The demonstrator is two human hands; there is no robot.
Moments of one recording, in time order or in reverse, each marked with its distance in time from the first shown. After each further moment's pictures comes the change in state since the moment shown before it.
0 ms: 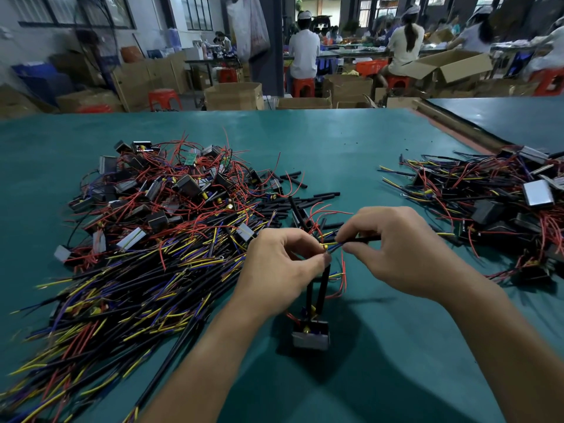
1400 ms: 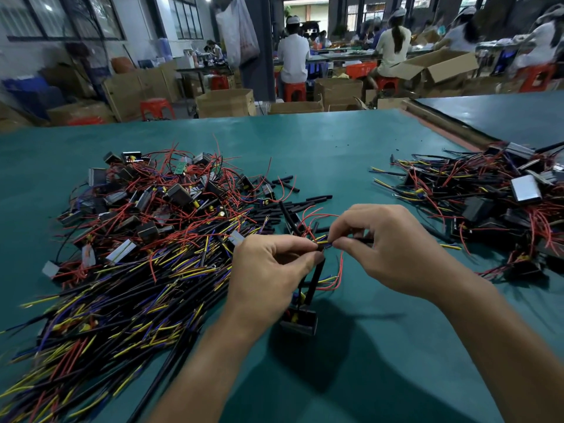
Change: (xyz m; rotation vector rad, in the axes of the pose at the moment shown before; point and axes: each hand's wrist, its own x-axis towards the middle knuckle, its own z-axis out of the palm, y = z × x) left_hand -0.006 0.009 0.001 -0.061 0.081 0.056; right_hand 0.002 0.006 0.000 0.050 0.055 -0.077
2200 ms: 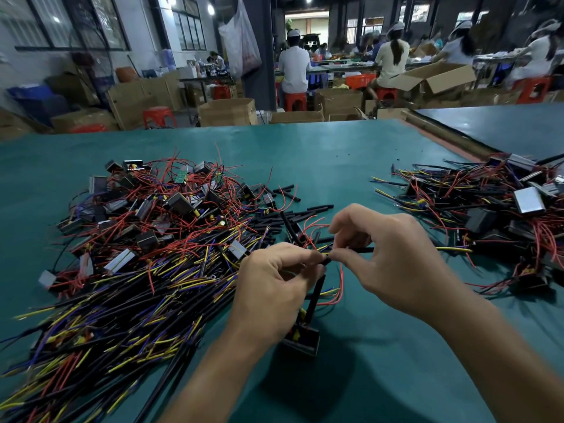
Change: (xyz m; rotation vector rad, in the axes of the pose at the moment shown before) left_hand 0.001 -0.010 0.006 -0.081 -0.007 0.062; right_hand -0.002 -0.012 0.002 -0.003 0.139 -0.049
